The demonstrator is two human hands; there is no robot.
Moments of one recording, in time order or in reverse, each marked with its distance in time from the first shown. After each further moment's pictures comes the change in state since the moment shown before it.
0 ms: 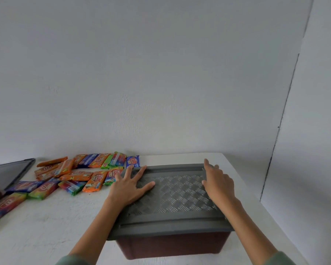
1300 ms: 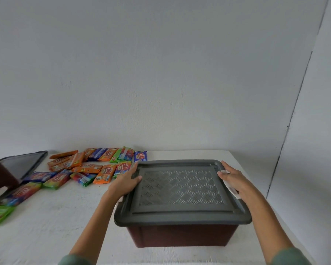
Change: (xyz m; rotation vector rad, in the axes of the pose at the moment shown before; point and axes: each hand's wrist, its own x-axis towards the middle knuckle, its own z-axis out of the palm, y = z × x) left_hand -0.014 -0.023 -0.008 -0.521 -0.059 -0.138; right_hand 0.007 0.031 -0.004 1.022 -0.281 0.281
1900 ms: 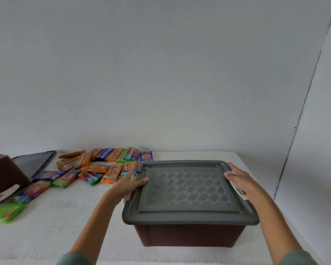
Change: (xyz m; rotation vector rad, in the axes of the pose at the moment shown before) left_hand -0.016 -0.014 -0.007 -0.526 -0.010 -0.021; right_hand -0.012 -0.009 0.002 -0.028 0.017 0.005
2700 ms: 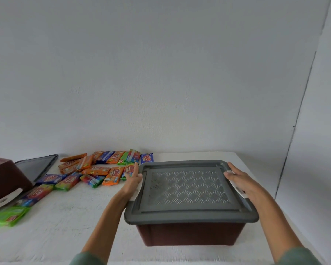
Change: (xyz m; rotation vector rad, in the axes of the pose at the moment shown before) left_hand 0.003 0.000 0.017 -0.156 0.020 0.105; right_hand 0.012 0.012 -0.003 -0.027 -0.049 -0.010
